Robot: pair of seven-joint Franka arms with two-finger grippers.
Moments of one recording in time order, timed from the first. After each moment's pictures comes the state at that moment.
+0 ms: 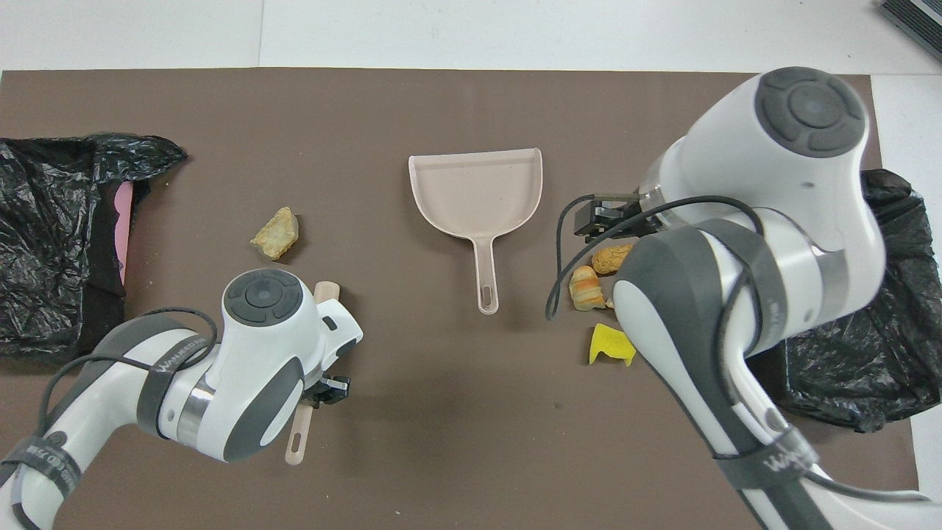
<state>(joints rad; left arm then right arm) -0.37 -0.01 -0.10 -2.23 -0.02 1.85 -0.30 0.35 0.24 -0.03 -1.57 0.04 1.79 0.43</state>
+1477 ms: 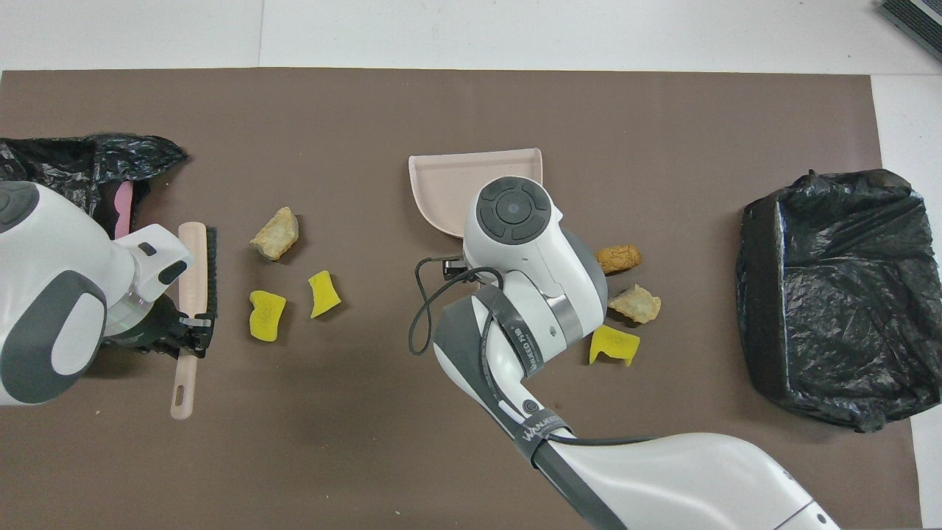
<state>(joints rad) -0.01 -0.05 -0.09 -2.11 -0.01 1.74 -0.13 0.58 0.47 -0.02 -1.63 0.03 2.06 0.51</state>
